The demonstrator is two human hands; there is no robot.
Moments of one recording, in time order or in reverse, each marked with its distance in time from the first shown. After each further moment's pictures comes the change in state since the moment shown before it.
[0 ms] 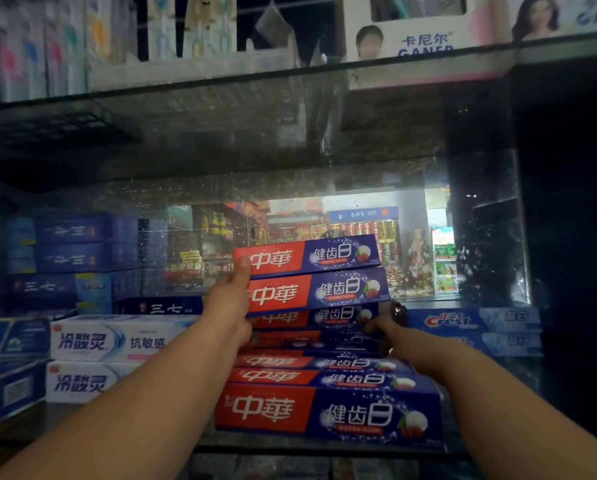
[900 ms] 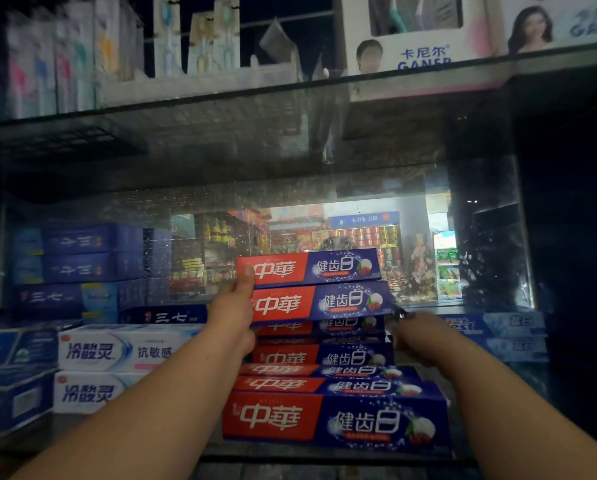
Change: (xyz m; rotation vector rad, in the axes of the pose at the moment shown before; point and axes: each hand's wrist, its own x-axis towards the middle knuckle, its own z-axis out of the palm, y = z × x) left_hand -0.008 0.004 -0.002 0.012 0.001 -0.007; right_hand 0.015 -0.001 -0.010 0.191 0.342 0.231
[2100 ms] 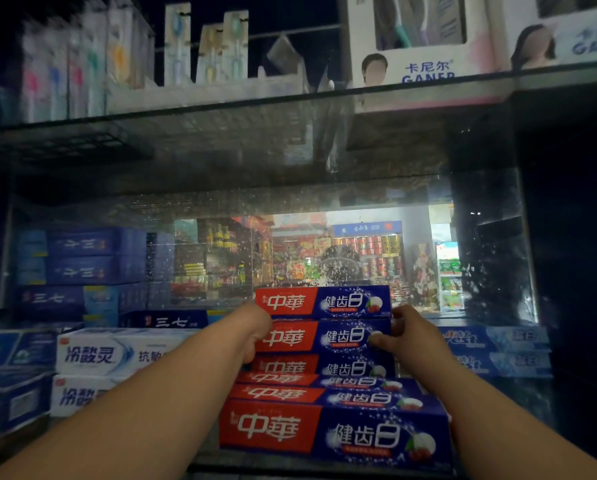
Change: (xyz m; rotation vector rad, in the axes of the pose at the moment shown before) left_hand 0.011 -0.004 0.007 0.668 -0.124 -0.326; right_hand -0.018 -0.007 0.010 0.173 0.172 -0.241
